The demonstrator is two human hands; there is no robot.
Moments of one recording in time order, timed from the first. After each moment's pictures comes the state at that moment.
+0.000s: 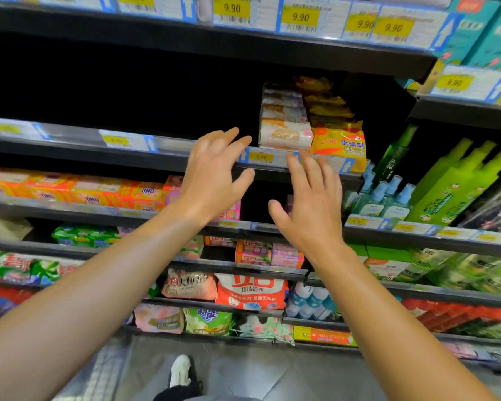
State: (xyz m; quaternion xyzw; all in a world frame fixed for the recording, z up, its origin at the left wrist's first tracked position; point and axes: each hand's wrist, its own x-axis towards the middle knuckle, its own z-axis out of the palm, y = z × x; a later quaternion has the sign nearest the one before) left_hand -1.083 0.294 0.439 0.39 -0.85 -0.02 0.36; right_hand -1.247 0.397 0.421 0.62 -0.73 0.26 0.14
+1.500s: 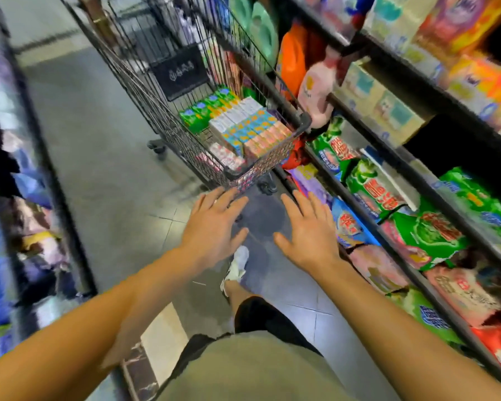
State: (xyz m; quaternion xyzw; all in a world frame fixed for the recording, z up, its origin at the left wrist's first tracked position) left_hand -0.307 0.487 0.207 0.77 -0.62 -0.10 0.07; right_hand -0.496 0.381 0.213 0.90 -0.42 -0.04 -0.14
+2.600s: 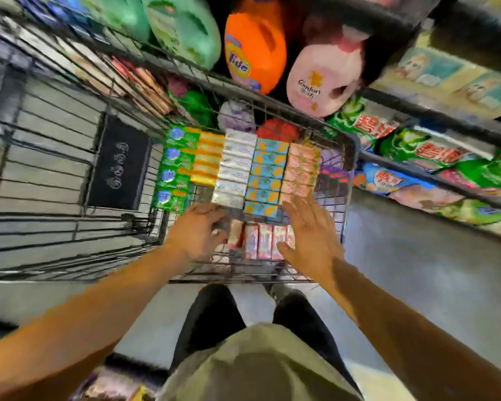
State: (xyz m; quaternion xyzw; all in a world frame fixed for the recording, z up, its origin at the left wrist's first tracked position) left_hand 0.112 0.127 0.085 0.53 -0.78 -0.33 -0.09; right_hand -0.146 0.174 0.133 0.70 -0.66 -0.11 -0.27
